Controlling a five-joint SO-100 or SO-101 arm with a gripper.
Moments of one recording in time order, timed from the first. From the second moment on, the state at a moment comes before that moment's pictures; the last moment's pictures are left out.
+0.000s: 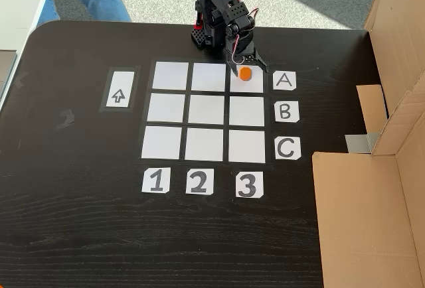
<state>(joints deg) -38.9 111.1 136.3 62.5 32.0</state>
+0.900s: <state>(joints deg) 20.6 143.3 109.1 50.7 56.3</state>
